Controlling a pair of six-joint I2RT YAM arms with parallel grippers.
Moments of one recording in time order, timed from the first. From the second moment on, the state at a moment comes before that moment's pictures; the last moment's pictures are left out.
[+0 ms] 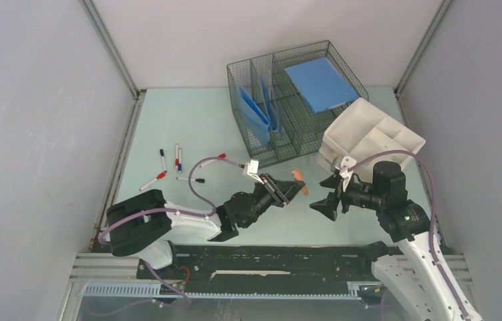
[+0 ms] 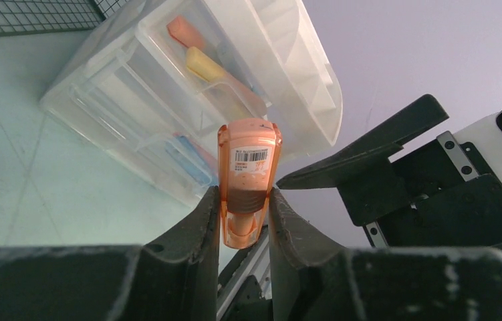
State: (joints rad) left arm -1.17 1.53 0.53 1.10 -0.34 -1.01; right arm 0.30 0.61 0.71 -0.61 -0.78 -0.33
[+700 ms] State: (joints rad) left arm -1.29 1.65 0.67 1.10 -0.49 -1.08; right arm 0.30 0.67 0.68 -0.52 -0.63 -0.19
